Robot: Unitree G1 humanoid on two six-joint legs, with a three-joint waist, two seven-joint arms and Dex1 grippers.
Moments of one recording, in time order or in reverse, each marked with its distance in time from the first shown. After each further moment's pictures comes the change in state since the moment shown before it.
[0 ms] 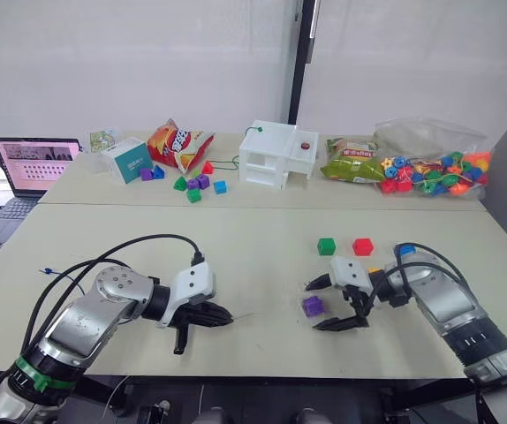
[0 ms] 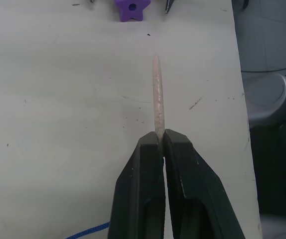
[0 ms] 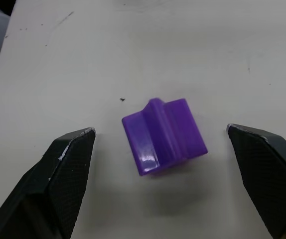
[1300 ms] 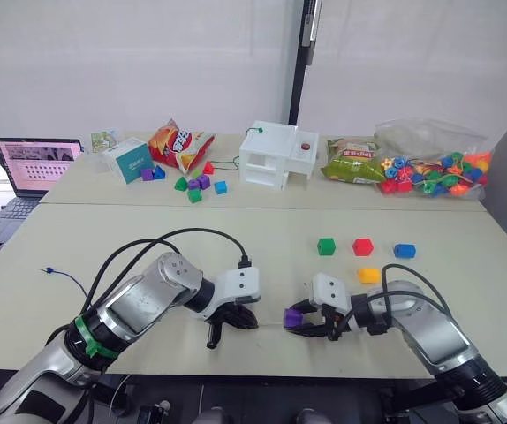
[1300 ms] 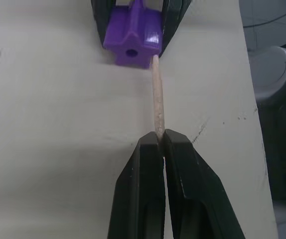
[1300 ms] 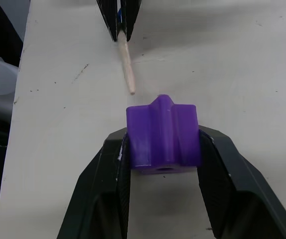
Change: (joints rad) left arm -0.301 -0.100 -0.338 0.050 0.109 0.193 0.030; right arm 0.228 0.085 -0.046 -0.432 -0.016 0.320 -0.261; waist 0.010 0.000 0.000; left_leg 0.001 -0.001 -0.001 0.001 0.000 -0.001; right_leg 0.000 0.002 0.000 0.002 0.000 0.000
